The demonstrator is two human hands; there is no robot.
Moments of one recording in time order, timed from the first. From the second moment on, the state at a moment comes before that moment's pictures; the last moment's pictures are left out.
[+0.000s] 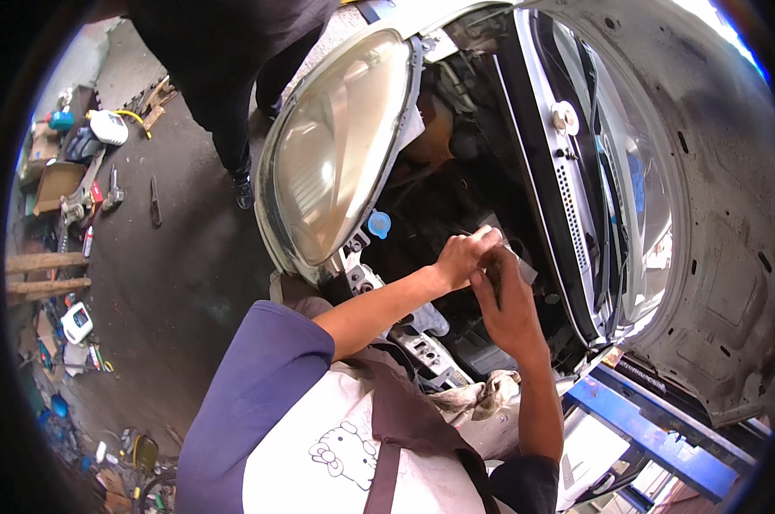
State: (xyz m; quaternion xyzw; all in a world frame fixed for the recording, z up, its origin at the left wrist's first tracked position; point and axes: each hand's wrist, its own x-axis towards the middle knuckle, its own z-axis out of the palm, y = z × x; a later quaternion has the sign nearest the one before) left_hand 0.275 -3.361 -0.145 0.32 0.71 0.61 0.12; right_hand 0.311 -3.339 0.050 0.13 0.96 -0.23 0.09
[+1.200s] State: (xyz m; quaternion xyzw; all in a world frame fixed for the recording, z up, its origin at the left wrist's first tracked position) left_hand 0.277 -3.368 -0.143 0.30 0.74 0.60 0.11; right_hand 0.305 -3.302 0.057 -0.10 0.98 0.15 0.07
